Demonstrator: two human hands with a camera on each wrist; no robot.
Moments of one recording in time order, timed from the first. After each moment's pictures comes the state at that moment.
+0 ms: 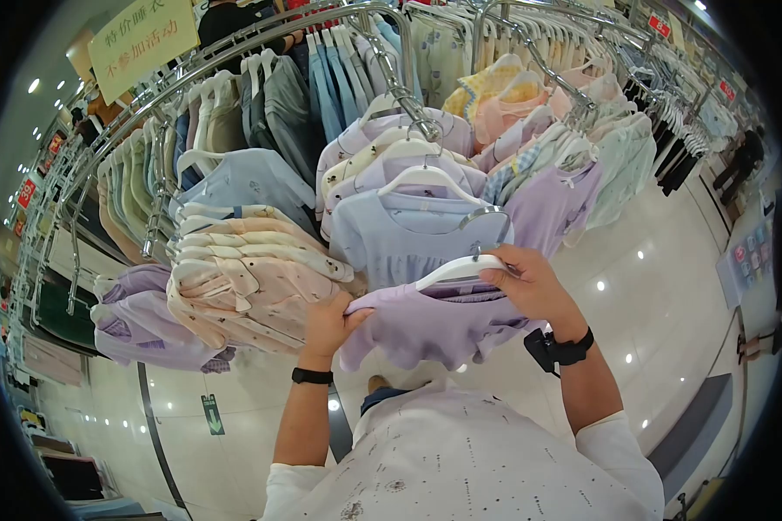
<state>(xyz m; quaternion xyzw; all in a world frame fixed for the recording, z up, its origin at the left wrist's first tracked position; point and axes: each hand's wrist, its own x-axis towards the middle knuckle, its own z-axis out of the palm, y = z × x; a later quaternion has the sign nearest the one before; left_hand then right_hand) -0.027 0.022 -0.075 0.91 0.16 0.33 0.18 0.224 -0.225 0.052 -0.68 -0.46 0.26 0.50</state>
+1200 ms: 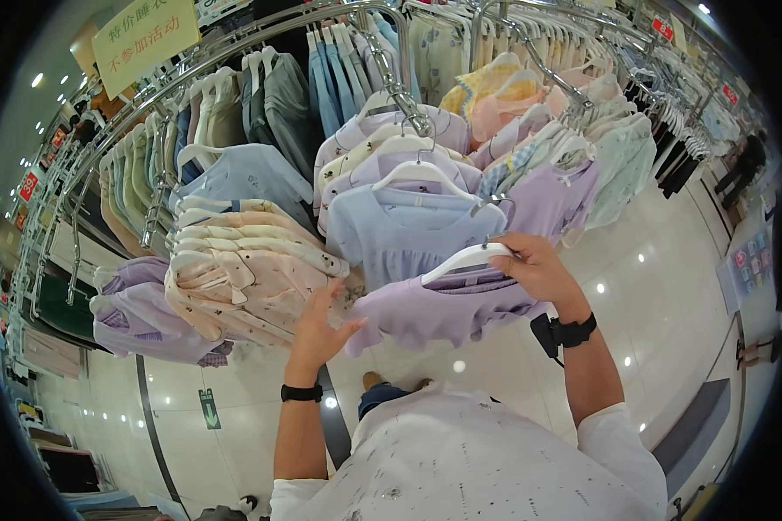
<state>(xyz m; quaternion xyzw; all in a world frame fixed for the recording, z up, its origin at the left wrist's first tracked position) -0.043 -0.018 -0.033 0.87 0.23 0.31 0.32 0.257 -0.240 0.042 -0.68 -0.46 0.27 0.50</state>
